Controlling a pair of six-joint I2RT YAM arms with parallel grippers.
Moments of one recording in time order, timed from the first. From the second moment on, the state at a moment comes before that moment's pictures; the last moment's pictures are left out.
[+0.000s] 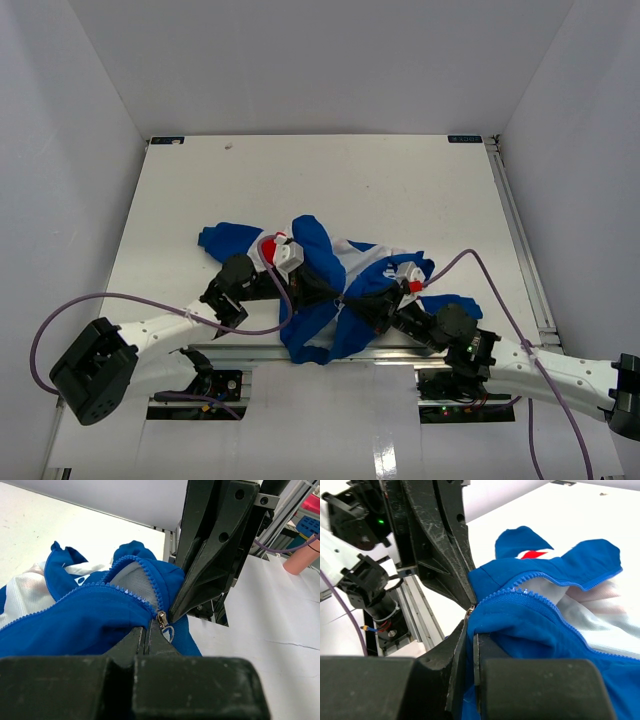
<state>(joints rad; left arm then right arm) -0.77 1.13 0.39 0.82 0.76 -0.31 1.19 0.57 0.16 0.54 0.11 0.24</state>
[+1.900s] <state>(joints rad) -0.72 1.30 0.47 0.55 0.78 -0.63 1.71 1.03 0.74 -0.44 0.74 0.08</state>
